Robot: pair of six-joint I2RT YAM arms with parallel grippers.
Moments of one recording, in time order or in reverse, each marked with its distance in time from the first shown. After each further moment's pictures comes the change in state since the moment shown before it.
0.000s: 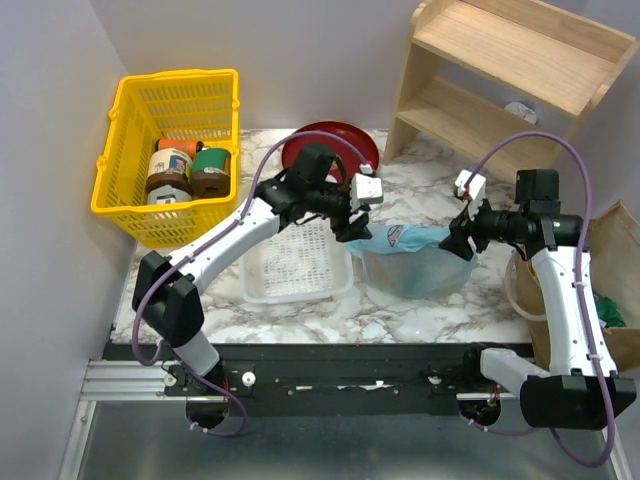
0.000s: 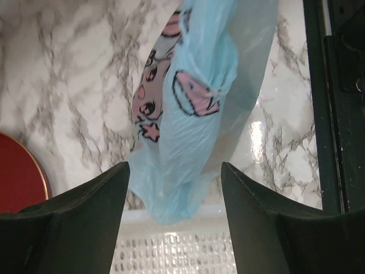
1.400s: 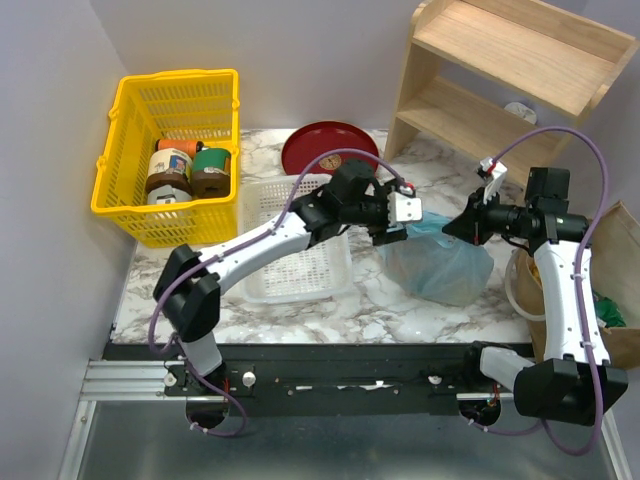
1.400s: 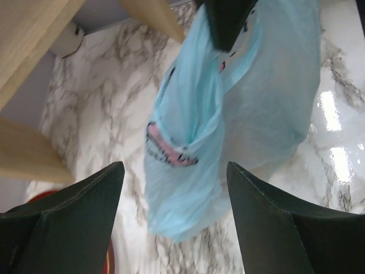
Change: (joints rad) left arm -0.177 0.039 -0.017 0.312 -0.236 0.069; right arm -0.077 0.015 -0.054 0.136 -0.132 0.386
